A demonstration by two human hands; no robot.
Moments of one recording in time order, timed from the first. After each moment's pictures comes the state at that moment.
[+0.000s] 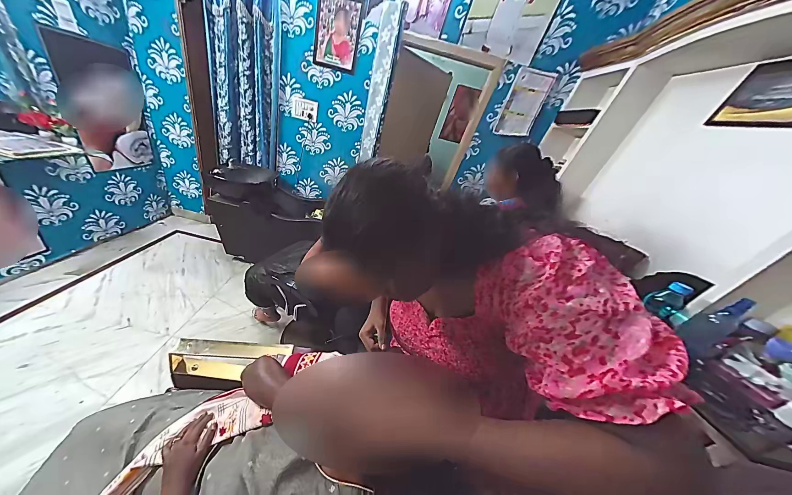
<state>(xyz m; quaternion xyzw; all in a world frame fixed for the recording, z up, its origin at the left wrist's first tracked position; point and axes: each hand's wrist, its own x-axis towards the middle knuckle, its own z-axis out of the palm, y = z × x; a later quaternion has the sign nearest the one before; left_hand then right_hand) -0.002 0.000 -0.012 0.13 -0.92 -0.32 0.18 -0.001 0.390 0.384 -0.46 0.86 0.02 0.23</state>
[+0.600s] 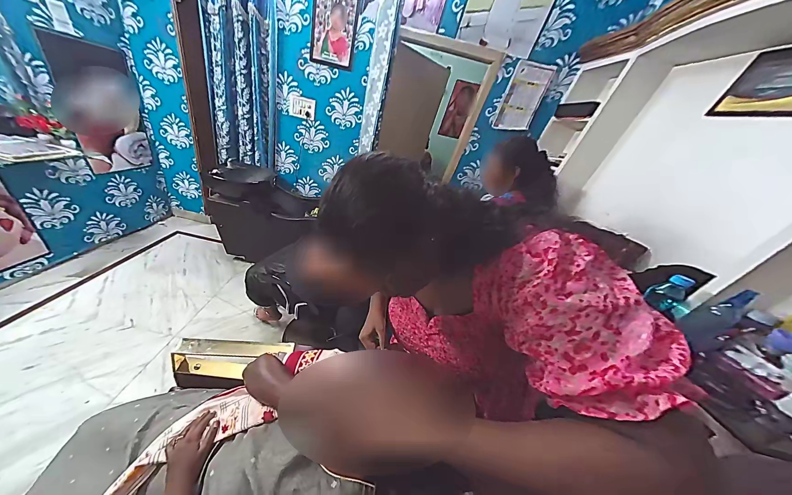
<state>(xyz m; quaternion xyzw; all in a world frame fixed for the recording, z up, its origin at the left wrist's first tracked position) -0.001 -0.001 -0.011 0.14 -0.92 -0.32 0.17 0.013 0.387 0.383 -0.52 0.82 0.16 0.17</state>
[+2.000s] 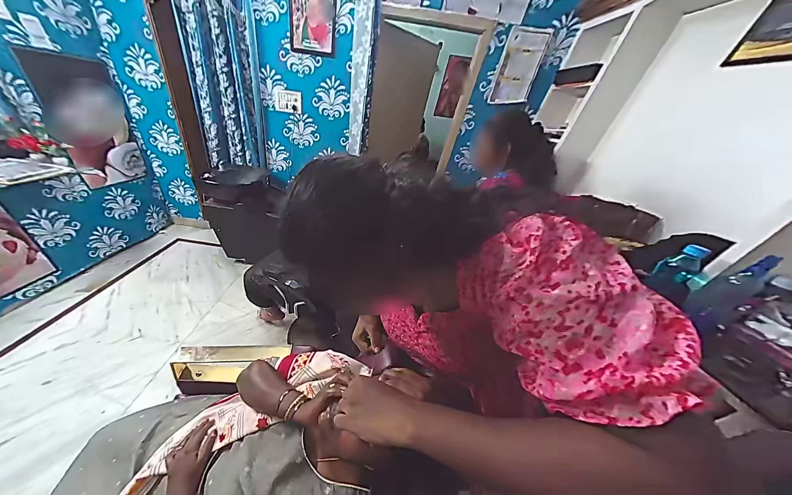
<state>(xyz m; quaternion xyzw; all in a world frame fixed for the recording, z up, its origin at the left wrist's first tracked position) 0.000 -0.002 -0.013 0.13 -0.92 -0.32 0.17 -0.001 0.399 0.396 -0.53 0.82 0.11 0.17</state>
